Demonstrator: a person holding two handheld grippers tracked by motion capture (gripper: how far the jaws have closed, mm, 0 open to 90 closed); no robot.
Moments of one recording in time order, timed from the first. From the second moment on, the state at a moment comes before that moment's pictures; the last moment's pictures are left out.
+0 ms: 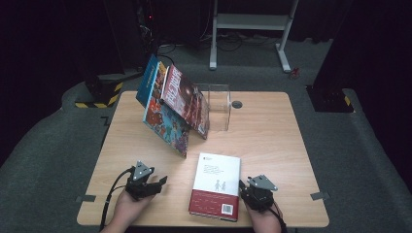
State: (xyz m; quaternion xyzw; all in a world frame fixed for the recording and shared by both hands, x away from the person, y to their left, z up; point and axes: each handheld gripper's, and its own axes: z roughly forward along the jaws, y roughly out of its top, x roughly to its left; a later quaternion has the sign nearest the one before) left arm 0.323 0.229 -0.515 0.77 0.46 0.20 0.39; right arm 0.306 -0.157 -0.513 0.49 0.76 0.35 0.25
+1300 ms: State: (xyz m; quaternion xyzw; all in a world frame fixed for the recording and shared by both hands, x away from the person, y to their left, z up) left arm 0.313 0.140 -0.508 0.79 0.40 0.09 0.46; right arm 0.301 -0.157 -0.506 0.48 0.76 0.35 0.26
